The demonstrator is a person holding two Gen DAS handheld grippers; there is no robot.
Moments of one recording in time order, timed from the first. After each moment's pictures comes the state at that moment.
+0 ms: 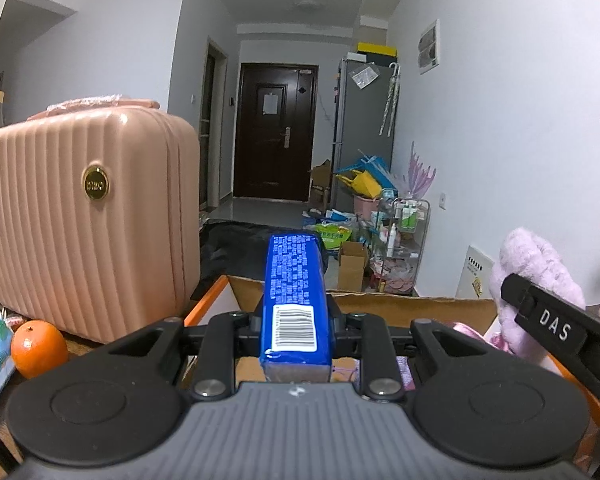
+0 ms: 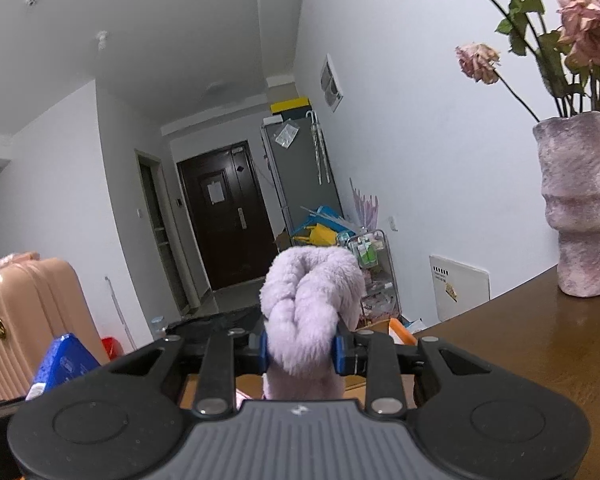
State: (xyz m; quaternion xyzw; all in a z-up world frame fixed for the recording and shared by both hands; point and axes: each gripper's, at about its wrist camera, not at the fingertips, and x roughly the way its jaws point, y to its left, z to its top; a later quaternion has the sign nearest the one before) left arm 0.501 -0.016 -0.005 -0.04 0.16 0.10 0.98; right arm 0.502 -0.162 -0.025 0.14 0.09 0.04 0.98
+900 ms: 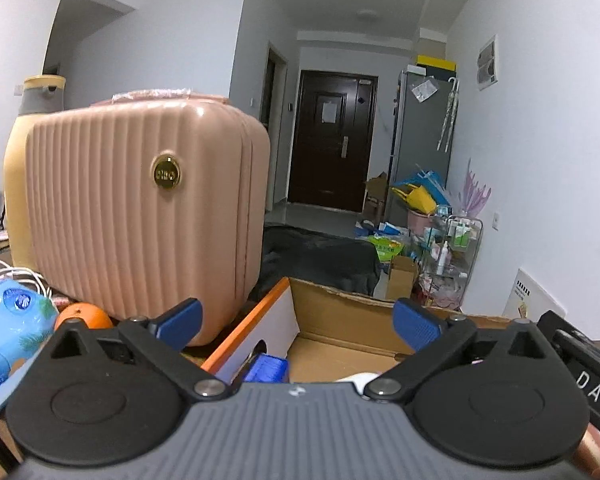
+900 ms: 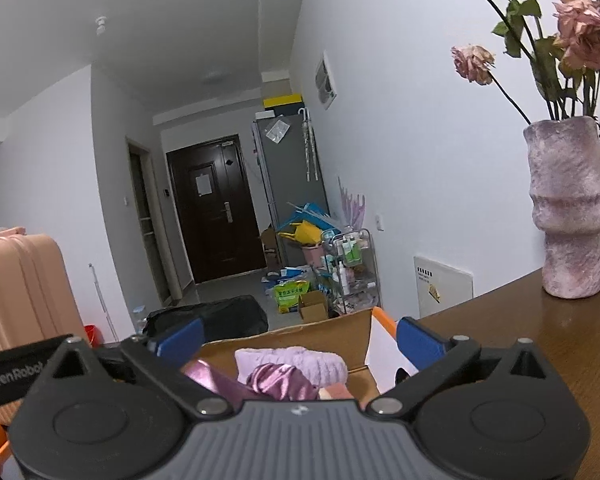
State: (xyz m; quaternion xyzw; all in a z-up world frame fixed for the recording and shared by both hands) left arm 0.497 0.003 -0.005 -0.07 0.14 0.19 0.97; right arm 0.495 -0.154 -0.038 0.12 0.10 0.02 0.99
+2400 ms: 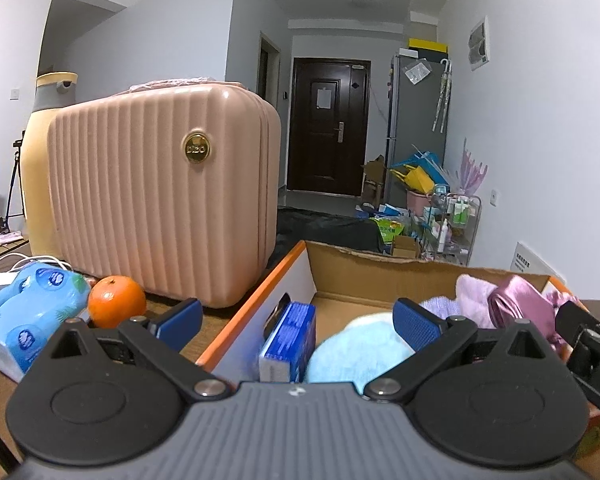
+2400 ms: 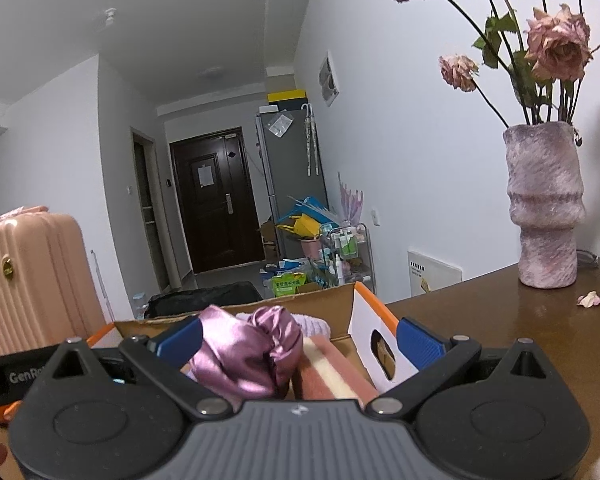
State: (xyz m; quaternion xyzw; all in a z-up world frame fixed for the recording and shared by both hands) left arm 0.452 0.006 -0.018 -0.05 0.17 0.18 0.97; right arm 0.443 -0.163 -0.043 0.10 0.11 0.02 0.99
